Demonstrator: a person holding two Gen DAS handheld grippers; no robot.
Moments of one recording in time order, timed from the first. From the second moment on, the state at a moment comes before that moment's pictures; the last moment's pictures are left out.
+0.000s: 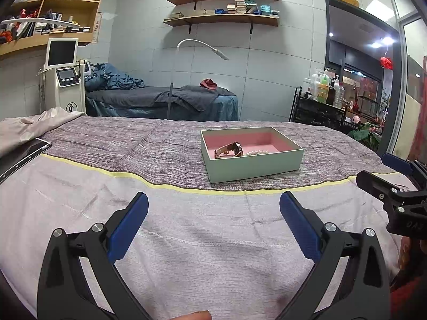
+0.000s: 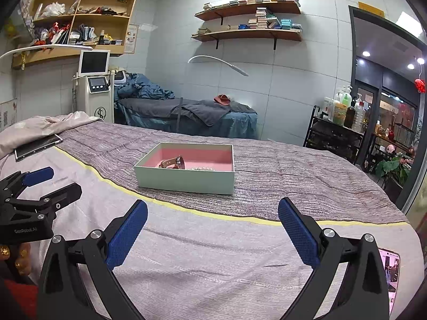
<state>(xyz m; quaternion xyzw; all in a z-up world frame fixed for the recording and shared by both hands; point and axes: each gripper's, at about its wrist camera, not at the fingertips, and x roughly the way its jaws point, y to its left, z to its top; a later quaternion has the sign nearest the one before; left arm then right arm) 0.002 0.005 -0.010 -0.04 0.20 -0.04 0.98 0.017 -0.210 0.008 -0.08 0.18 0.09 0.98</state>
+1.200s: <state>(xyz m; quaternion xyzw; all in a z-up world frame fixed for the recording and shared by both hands) 0.006 0.003 -0.011 -0.04 0.21 -0.04 0.98 0.018 -0.209 0.006 -0.08 0.19 0.09 0.97</state>
